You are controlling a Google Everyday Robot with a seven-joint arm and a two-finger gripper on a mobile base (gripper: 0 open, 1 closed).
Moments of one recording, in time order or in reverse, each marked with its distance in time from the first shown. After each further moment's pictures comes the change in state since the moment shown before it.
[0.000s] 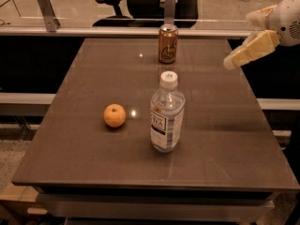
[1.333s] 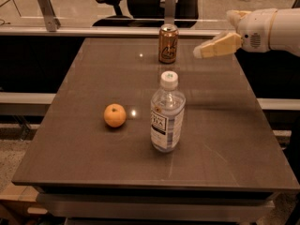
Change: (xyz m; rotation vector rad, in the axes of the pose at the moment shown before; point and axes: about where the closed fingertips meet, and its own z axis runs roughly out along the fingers) arm -0.027 -0.033 0.063 0.108 -0.299 0.057
